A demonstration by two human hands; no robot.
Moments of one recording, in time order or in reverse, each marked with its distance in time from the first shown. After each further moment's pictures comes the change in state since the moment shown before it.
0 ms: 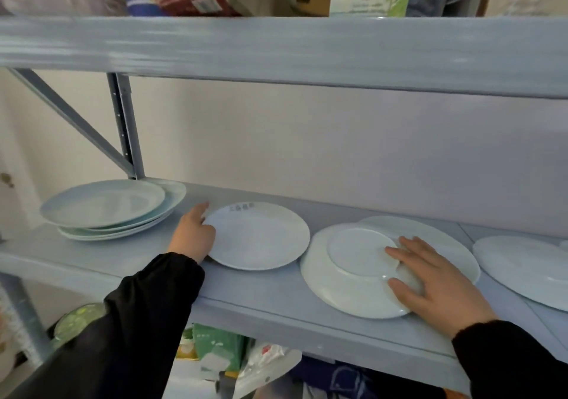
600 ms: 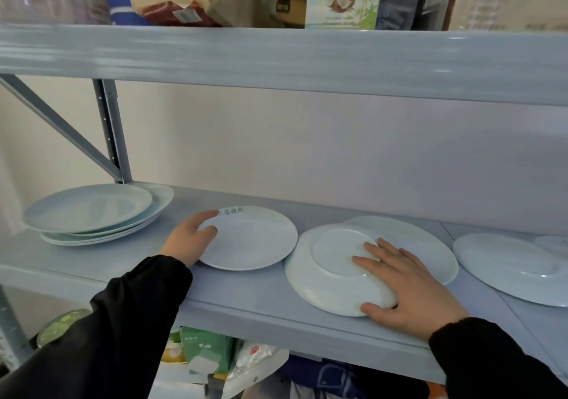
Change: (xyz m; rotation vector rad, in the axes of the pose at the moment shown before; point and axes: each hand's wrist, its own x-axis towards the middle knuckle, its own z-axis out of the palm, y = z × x) left_hand -0.011 0.004 0.003 0.052 -0.109 0.144; right_hand -0.003 -0.012 -0.001 -0.192 -0.124 -0.183
